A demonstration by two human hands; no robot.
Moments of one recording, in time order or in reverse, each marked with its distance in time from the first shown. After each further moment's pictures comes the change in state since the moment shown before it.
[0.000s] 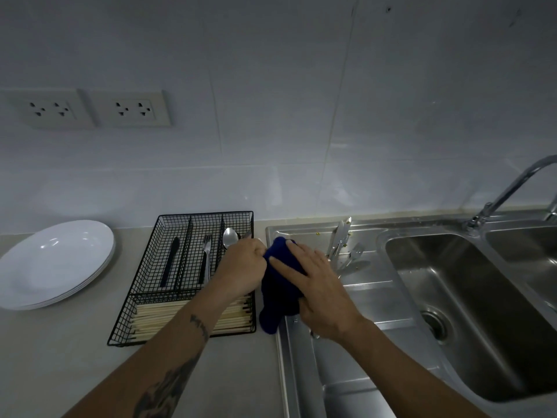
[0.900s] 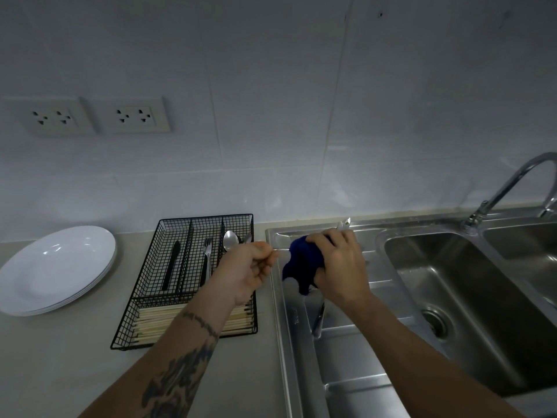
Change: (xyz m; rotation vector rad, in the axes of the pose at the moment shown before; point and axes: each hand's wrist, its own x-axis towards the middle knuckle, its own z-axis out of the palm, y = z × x) left_hand -0.002 0.007 0.000 -1.162 -0.098 -0.490; right_hand 0.017 0.019 -0.026 -0.084 0.293 0.311
